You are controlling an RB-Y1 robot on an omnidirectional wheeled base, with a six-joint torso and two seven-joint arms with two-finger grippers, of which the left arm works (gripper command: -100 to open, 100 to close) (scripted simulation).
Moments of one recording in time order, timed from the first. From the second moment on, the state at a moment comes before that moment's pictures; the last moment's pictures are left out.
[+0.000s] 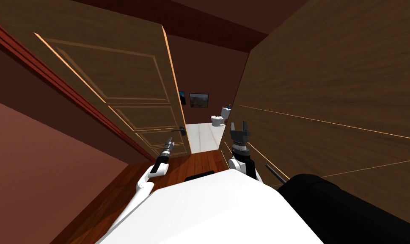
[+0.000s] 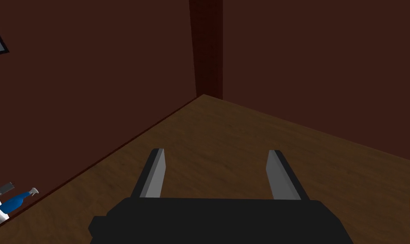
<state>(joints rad) 0.01 0.32 -0.03 -1.29 0.11 -0.37 0.20</state>
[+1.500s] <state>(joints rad) -0.01 0.45 0.04 -1.08 0.17 -0.44 0.29</state>
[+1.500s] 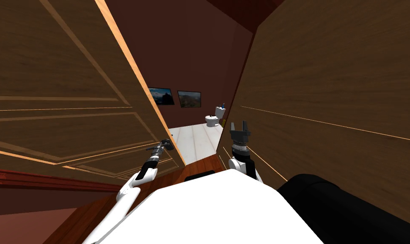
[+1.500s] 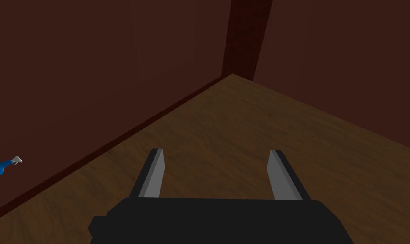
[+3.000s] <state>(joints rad) 0.07 0.55 -0.05 -1.14 0.18 -0.50 0.39</state>
